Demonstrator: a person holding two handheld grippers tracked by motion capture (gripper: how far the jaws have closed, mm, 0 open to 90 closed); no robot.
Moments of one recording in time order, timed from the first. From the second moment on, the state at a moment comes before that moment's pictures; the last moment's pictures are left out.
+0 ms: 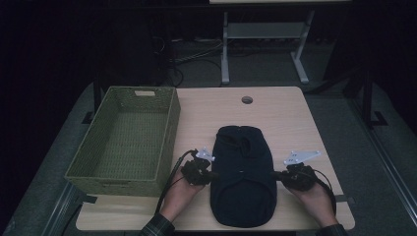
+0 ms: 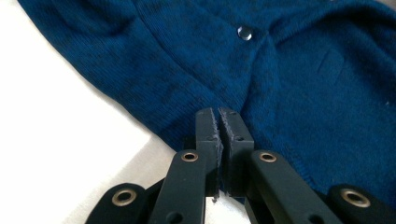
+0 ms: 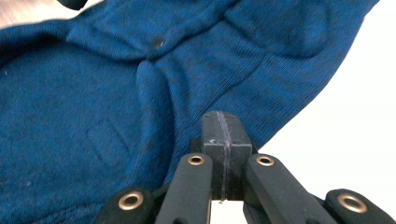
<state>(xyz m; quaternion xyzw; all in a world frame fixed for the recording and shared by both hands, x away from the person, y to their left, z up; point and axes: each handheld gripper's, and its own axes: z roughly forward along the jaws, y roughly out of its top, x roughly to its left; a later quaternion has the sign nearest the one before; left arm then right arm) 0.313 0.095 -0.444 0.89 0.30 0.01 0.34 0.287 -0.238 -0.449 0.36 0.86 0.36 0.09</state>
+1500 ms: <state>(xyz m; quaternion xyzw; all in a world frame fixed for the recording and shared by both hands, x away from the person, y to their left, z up) 0.438 0.085 -0.379 0.87 0.33 0.07 0.36 0.402 -0.234 -0.395 0.38 0.84 0.37 0.11</state>
